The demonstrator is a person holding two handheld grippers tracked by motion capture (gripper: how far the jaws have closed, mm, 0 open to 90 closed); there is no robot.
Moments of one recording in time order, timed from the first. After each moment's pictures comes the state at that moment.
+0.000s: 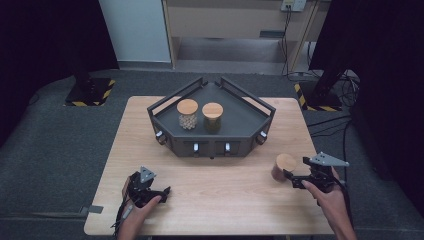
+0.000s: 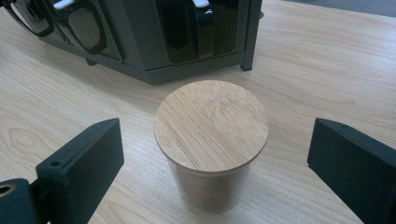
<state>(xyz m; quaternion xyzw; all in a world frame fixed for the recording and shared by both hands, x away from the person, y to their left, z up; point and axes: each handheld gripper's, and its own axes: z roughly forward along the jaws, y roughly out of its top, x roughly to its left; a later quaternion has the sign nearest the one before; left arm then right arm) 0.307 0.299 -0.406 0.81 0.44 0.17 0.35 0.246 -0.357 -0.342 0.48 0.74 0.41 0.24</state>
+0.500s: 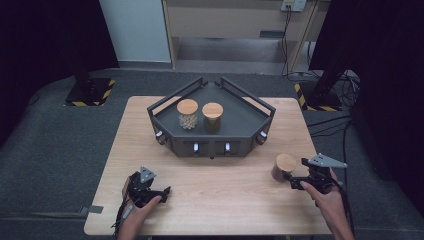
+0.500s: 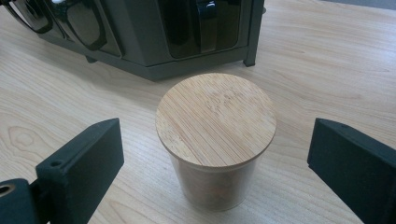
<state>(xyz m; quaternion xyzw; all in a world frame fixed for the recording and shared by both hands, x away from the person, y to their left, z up) 0.307 0.299 -0.406 0.81 0.44 0.17 0.35 0.245 -0.356 -0.347 0.48 0.74 0.41 0.23</state>
